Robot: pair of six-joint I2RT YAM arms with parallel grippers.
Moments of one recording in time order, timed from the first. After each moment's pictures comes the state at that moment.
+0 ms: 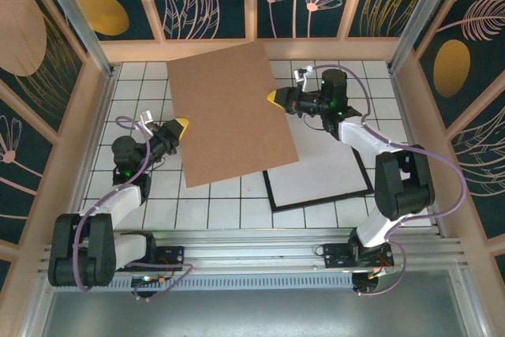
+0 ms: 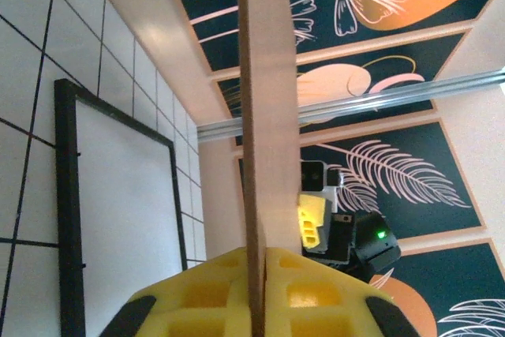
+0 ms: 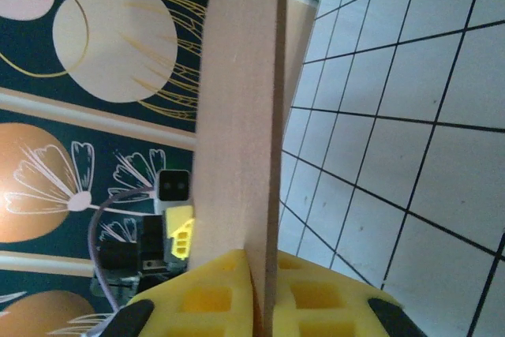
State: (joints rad) left arm -0.02 1.20 0.35 0.89 0.74 -1.41; right arm 0.30 1.64 1.09 0.28 -0.94 0.96
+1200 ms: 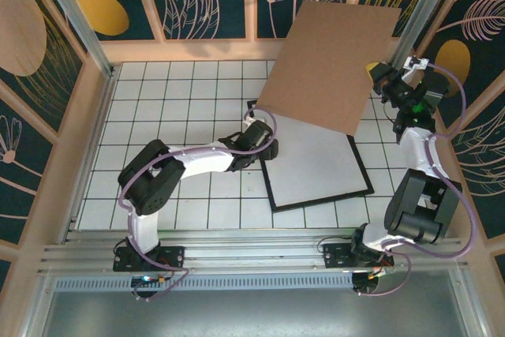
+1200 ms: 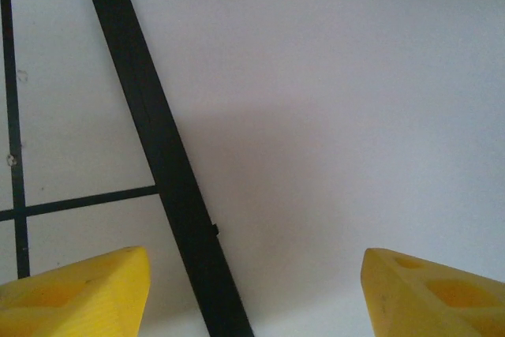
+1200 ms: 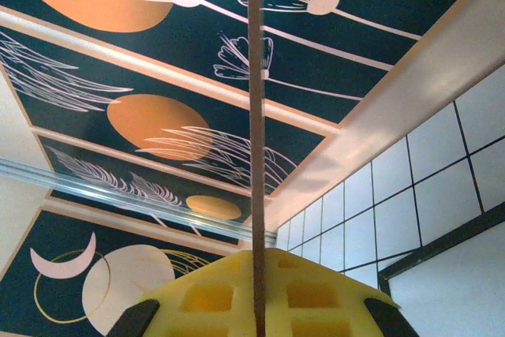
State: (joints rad) left arm -0.85 1.93 1.18 -0.11 -0.22 -0.66; right arm -0.32 1.45 1.03 0.41 -0.91 1.16
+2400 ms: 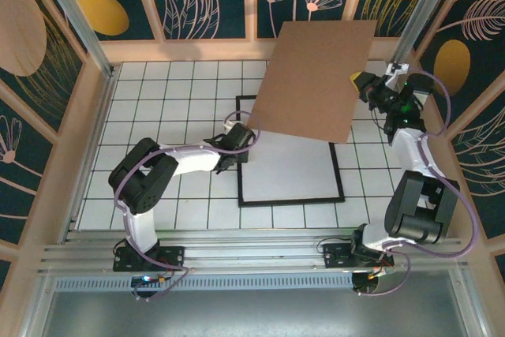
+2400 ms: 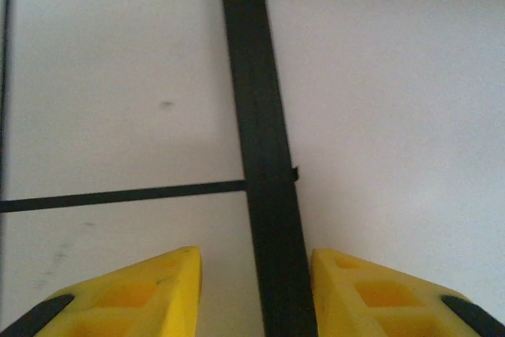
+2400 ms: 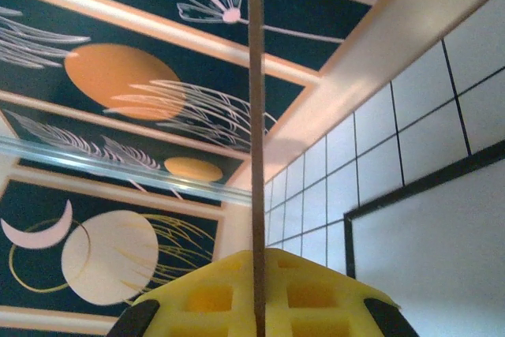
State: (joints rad) left arm -0.72 1.87 1.03 -0.14 -0.32 -0.58; right arm -0.23 1.43 1.00 0.26 -0.91 1.04
